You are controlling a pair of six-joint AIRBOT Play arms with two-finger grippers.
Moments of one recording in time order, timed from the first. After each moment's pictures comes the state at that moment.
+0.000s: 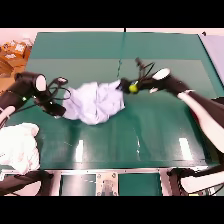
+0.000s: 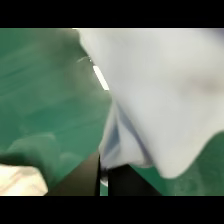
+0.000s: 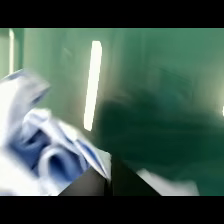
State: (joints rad) left arm -0.20 -1.28 1.12 1.65 -1.38 -1.39; right arm 0.21 -1.57 1.30 -0.57 0.89 1.28
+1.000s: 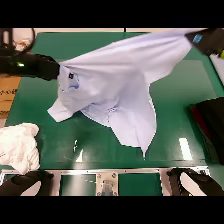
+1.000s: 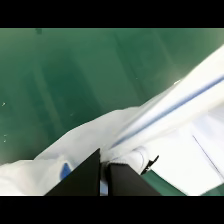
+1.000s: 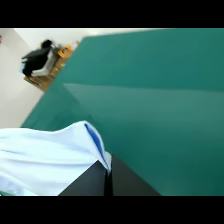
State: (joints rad) left arm -0.20 -1.01 1.39 1.18 -1.22 -1.40; right arm -0.18 -0.92 1.28 -0.65 1.06 1.20
